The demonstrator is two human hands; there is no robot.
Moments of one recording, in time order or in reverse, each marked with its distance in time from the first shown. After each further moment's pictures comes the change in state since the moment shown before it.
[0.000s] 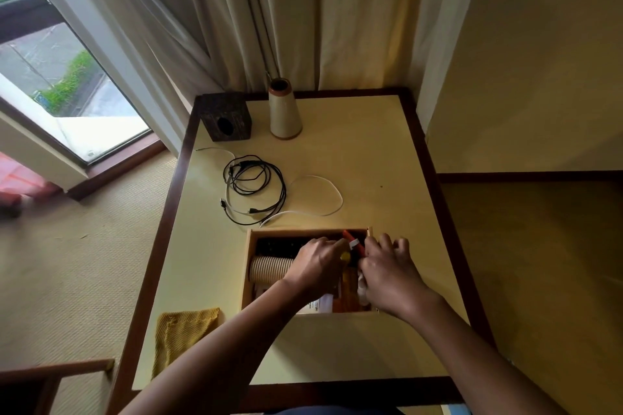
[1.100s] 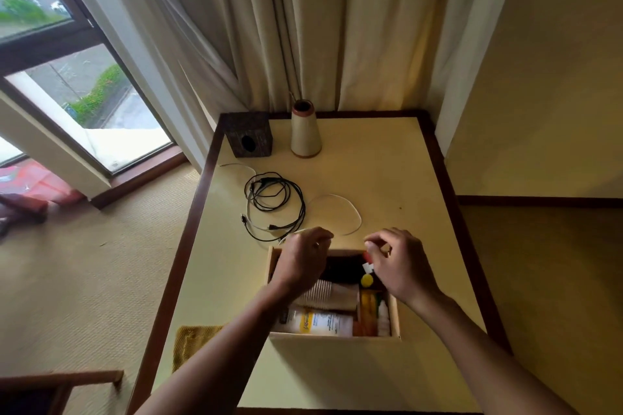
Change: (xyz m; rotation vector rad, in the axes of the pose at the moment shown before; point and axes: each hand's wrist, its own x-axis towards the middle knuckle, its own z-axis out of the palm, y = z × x) left_hand -0.002 -0.037 -0.052 -0.293 0.305 -0.339; right_hand 0.040 0.002 -0.010 0.678 0.484 0.114
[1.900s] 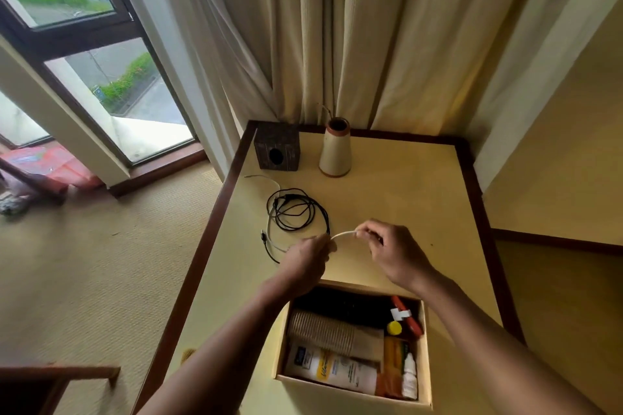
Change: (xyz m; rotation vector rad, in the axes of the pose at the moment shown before) left_hand 0.053 -0.047 -0.035 0.088 -0.244 -0.103; right_hand 0.105 -0.042 0.029 0.086 -0.295 -0.095
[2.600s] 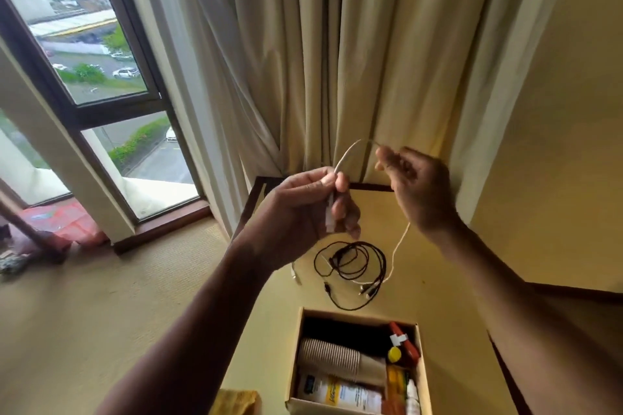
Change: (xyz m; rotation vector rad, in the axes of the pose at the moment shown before) left_hand -0.082 0.173 -0.195 -1.330 -0.442 0.505; right_hand -0.019 -0.154 -0.128 0.106 0.614 -0.366
